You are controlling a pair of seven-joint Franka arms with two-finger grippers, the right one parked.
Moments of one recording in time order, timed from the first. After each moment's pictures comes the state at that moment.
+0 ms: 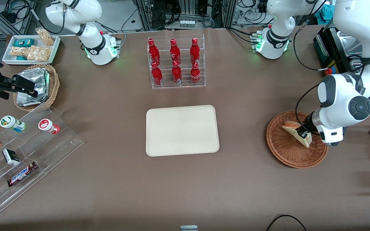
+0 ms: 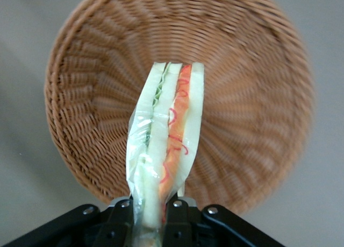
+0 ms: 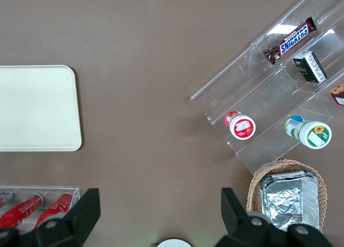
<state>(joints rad) 0.03 0.25 -0.07 -1.99 0.00 2.11 -0.86</state>
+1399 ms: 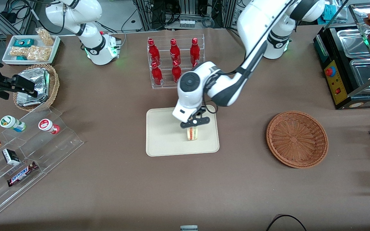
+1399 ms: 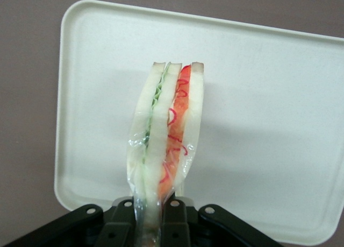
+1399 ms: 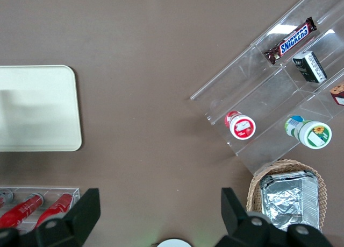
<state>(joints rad) -0.64 0.66 -0.23 -1.50 0.16 2.12 -1.11</state>
